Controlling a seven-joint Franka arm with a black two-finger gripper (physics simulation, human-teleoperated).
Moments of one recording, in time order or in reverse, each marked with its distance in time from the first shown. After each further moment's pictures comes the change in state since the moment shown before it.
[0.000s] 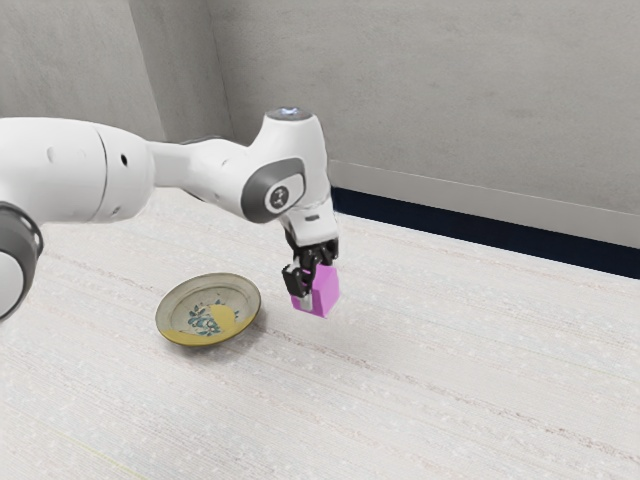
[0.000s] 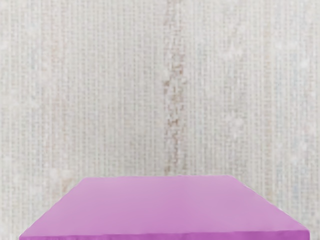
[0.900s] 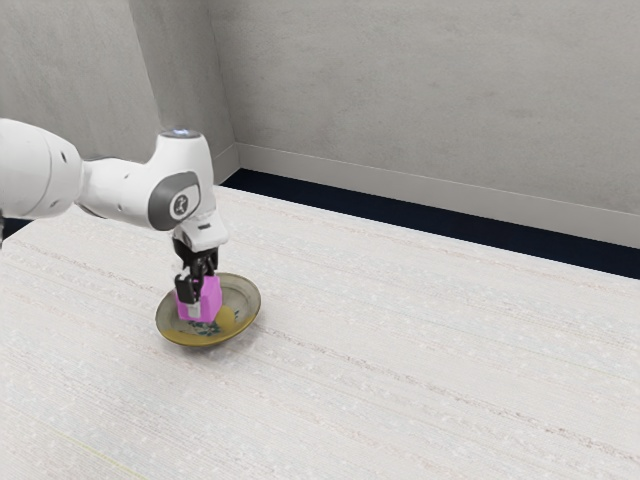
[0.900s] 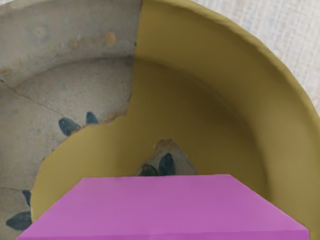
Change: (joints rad) arm 0.219 -0.042 0.116 -0.199 0.038 0.039 0.012
